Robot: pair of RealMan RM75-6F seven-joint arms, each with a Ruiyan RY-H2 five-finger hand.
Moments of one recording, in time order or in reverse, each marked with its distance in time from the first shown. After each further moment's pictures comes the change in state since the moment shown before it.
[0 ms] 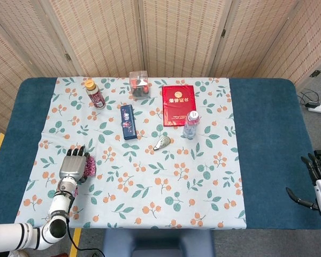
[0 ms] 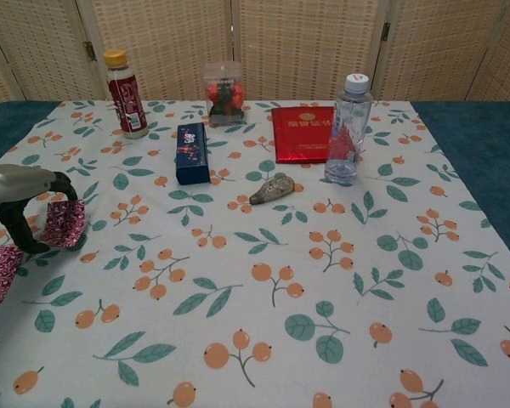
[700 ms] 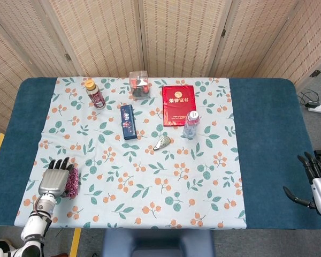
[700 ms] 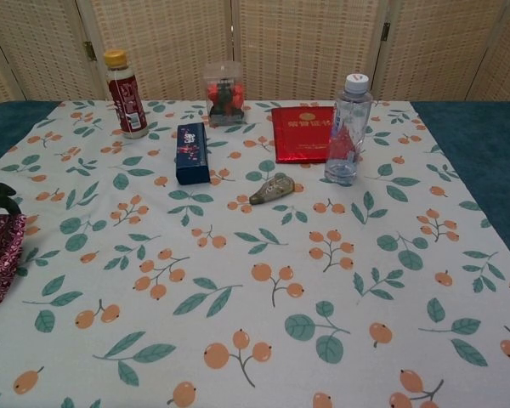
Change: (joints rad) left arm 0.167 0.139 0.163 -0.132 0.279 0.092 -0.078; right arm 0.013 -0.001 0.002 -0.007 -0.011 -0.006 -0.009
